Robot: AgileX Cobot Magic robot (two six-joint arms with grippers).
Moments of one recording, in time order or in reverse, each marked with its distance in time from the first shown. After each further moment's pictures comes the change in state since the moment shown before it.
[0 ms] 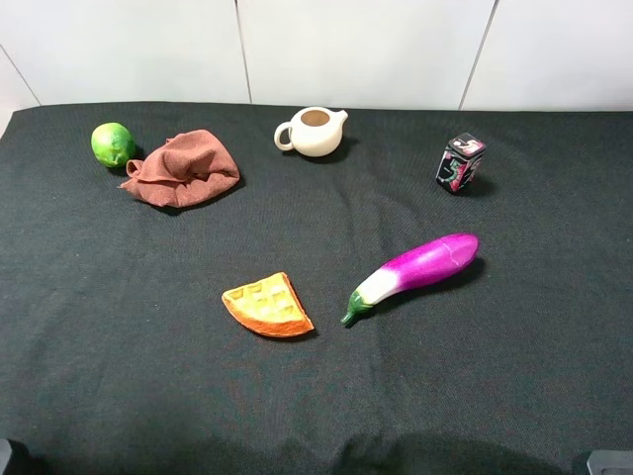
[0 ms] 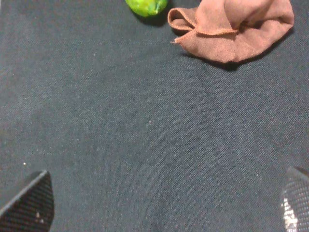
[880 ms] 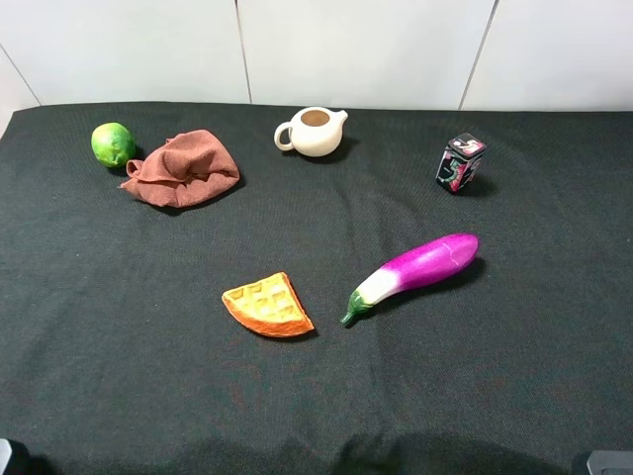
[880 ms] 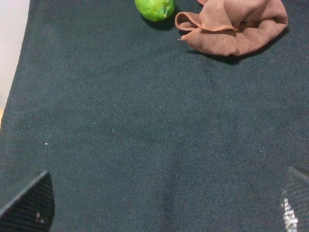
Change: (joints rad) left arm 0.000 -0.364 -0.001 0.025 0.247 0.023; right arm 0.000 0.000 0.000 0.001 0.000 0.000
